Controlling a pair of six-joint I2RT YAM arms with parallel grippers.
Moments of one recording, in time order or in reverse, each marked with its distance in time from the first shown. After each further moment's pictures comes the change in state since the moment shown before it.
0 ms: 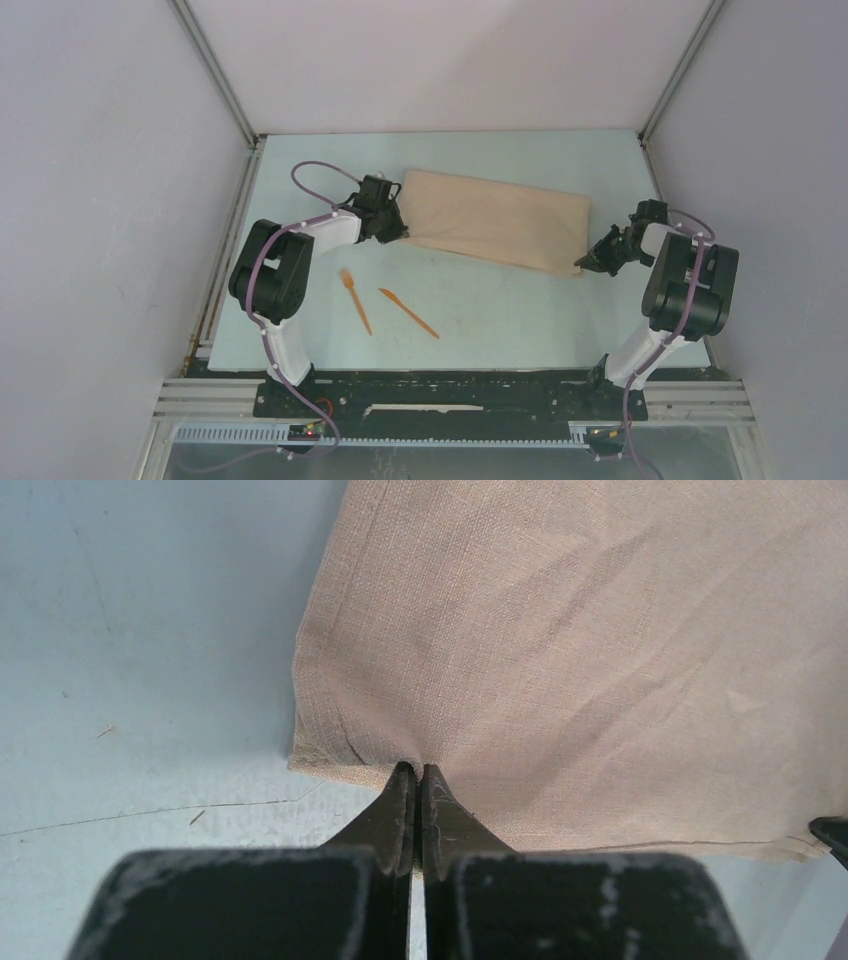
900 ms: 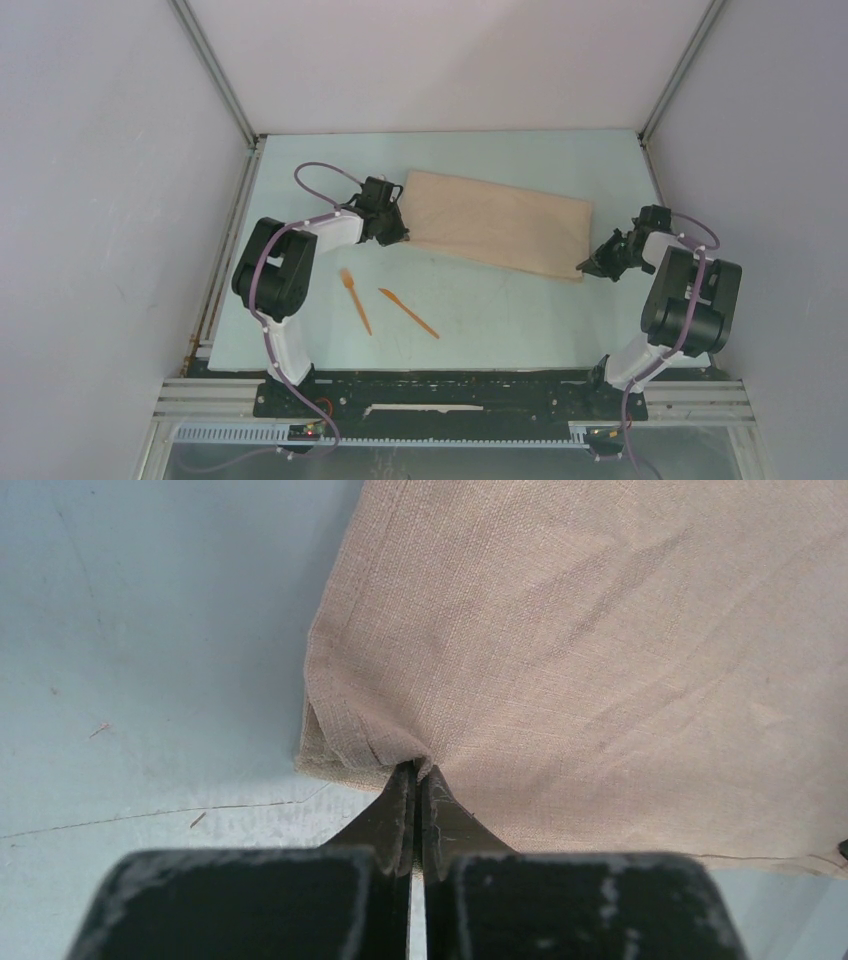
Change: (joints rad) left arm -0.003 0.021 0.004 -0.015 0.000 0.009; right arm -0.012 -0.089 -0.075 0.010 0.002 -0.004
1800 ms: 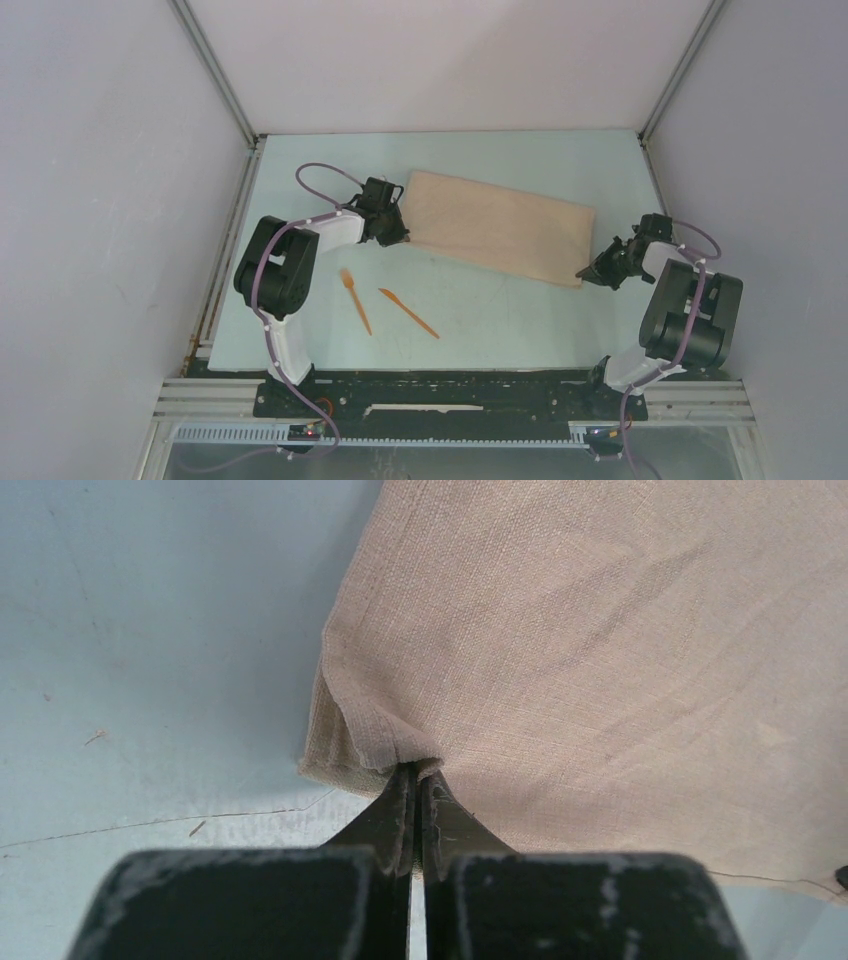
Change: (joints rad) left arm 0.000 0.019 0.008 0.000 0.000 0.000; right arm -0.010 -0.098 -0.074 -0.003 -0.004 -0.012
